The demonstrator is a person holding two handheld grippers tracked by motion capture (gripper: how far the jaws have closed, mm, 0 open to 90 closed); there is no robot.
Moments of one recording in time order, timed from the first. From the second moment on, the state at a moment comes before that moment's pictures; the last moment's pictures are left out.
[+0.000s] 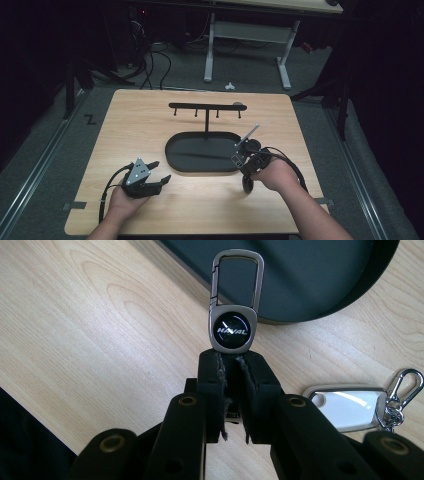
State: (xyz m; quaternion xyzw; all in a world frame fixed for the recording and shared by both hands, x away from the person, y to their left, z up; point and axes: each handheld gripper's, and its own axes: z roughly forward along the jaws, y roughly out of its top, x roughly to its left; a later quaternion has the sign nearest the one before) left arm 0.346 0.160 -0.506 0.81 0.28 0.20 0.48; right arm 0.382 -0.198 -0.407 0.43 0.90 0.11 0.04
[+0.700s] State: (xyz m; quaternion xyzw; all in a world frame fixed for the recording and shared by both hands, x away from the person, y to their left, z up) left arm 0.345 0.161 -0.505 0.81 0.28 0.20 0.48; right arm 0.396 -0.196 -0.384 0.43 0.89 0.11 0.06
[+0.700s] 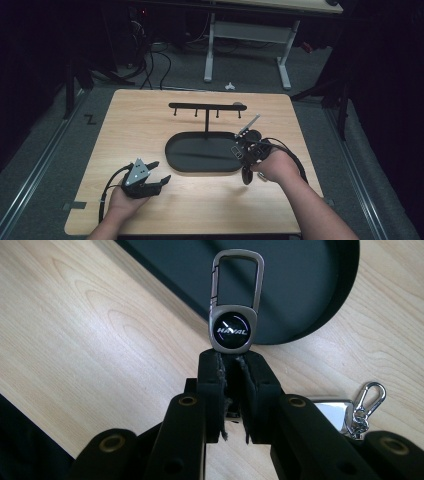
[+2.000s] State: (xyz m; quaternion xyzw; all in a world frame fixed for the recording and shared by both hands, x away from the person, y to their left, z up) left arm 0.341 0.167 -0.506 0.81 0.29 0.20 0.48; right arm 0.431 -0.166 -0.339 0.42 0.89 0.16 0.08
